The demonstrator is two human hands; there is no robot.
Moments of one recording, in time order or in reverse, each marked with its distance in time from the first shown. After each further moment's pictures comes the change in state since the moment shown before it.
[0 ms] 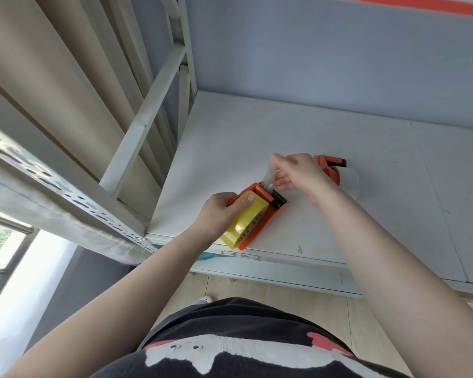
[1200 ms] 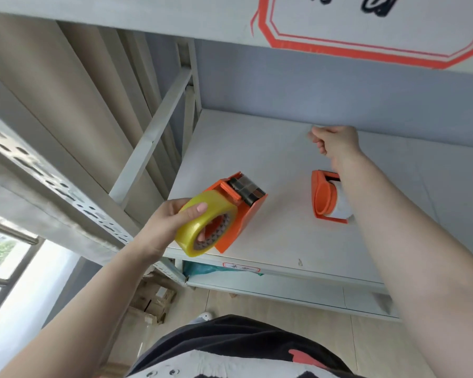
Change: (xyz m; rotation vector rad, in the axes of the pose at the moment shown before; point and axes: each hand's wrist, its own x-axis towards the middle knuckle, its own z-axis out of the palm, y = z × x) left_hand -0.047 0.004 -0.078 -0.305 -0.007 0.108; right_hand 0.057 -0.034 -0.070 0.259 0.400 -0.162
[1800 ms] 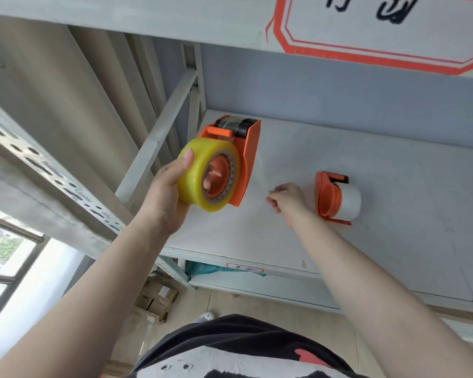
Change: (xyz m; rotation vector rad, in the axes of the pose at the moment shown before) left_hand 0.023 0.046 0.011 -0.400 0.114 0.141; right_hand -0.079 0.085 0.074 -0.033 -0.154 0.347
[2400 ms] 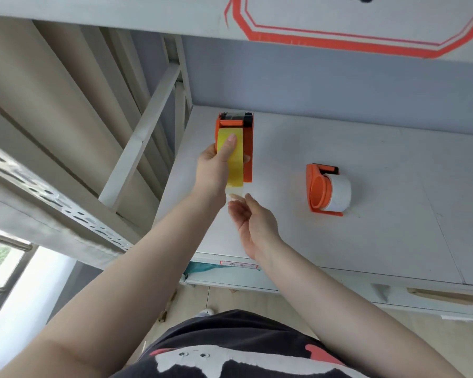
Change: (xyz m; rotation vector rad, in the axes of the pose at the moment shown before) left_hand 0.052 -0.031 0.074 0.106 0.210 -0.113; right_hand -0.082 0.015 0.041 0.949 -0.162 0.236
